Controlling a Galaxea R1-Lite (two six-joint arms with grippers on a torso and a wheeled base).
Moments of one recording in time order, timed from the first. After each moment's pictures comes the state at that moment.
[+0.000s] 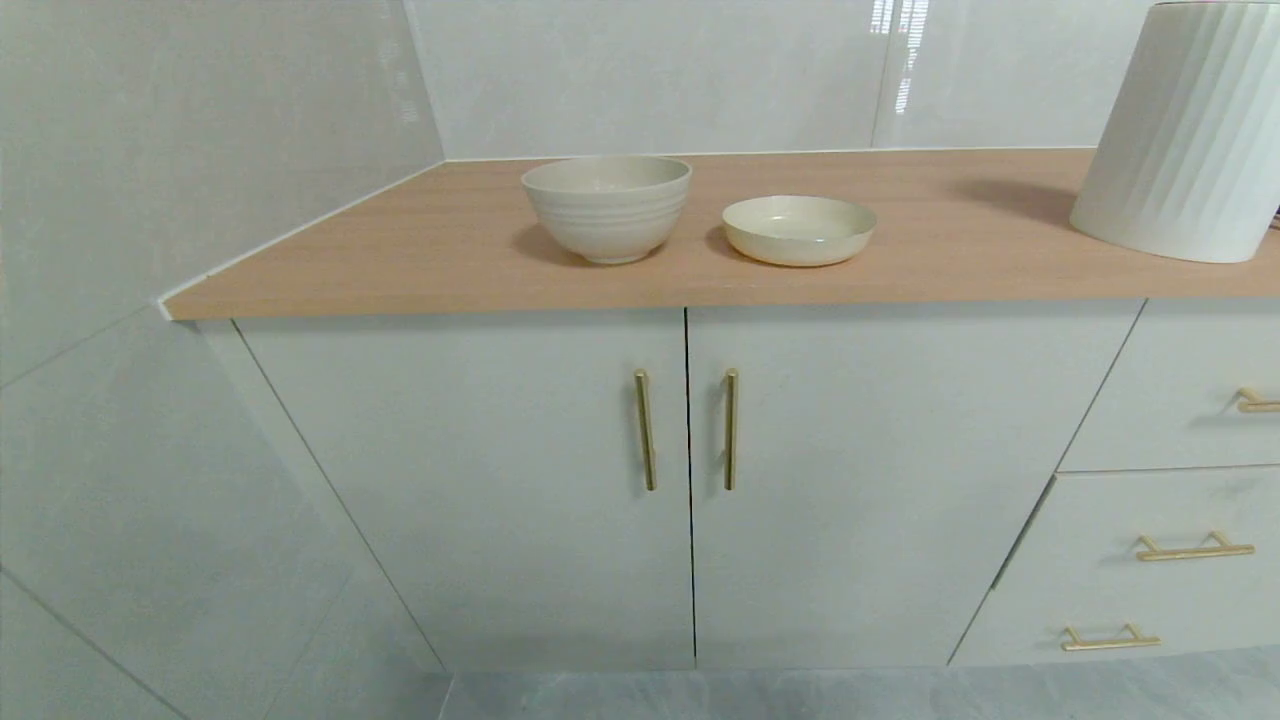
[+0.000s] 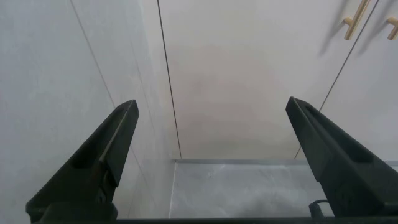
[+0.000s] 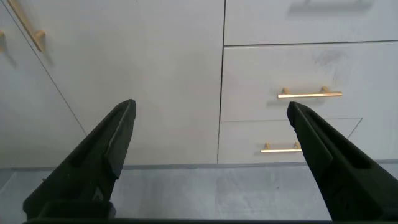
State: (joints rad) left arm 0.00 0.00 0.00 0.00 0.02 0.00; right arm 0.00 0.00 0.00 -0.01 -0.01 0.01
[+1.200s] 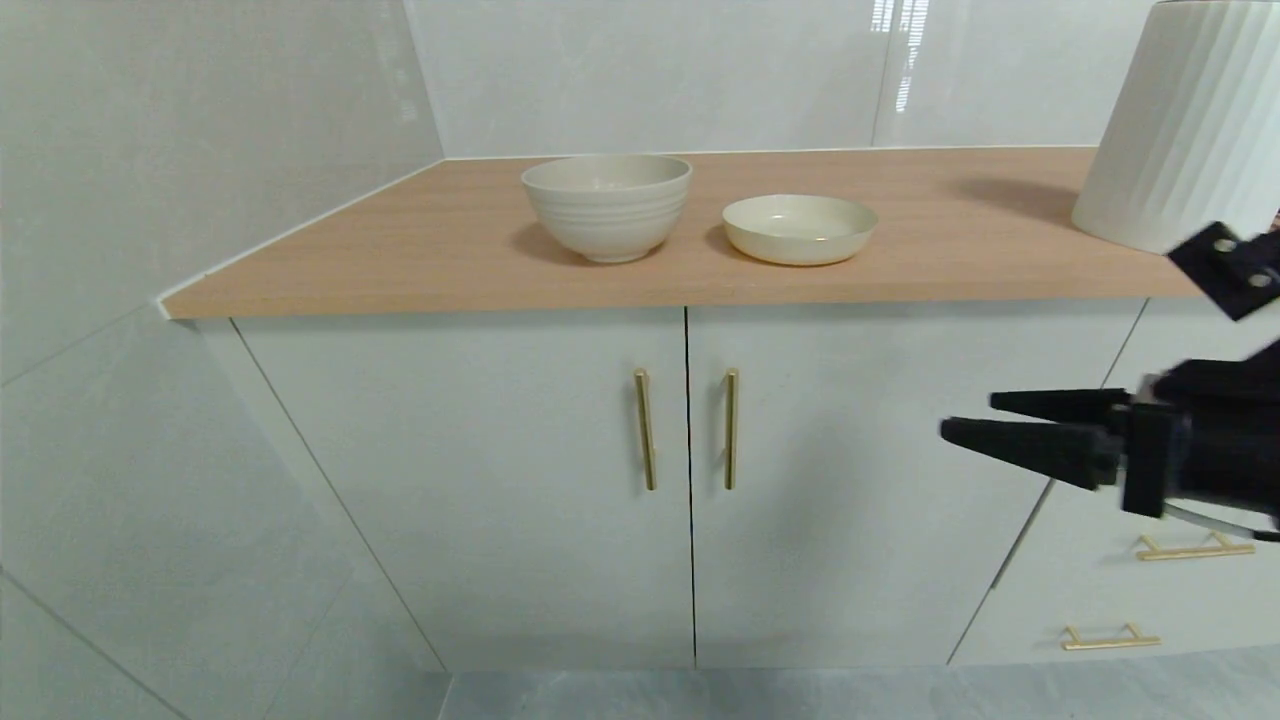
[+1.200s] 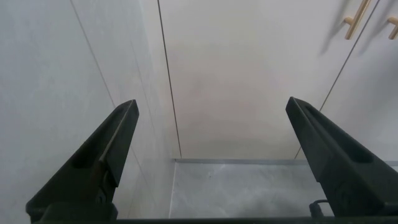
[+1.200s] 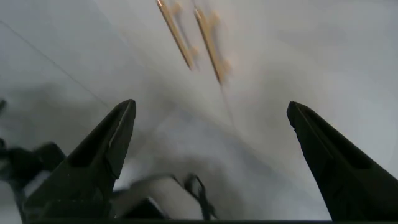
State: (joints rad) left arm 0.00 0.00 0.00 0.00 0.02 0.00; right arm 0.38 1.33 -0.79 -0.27 0.41 0.12
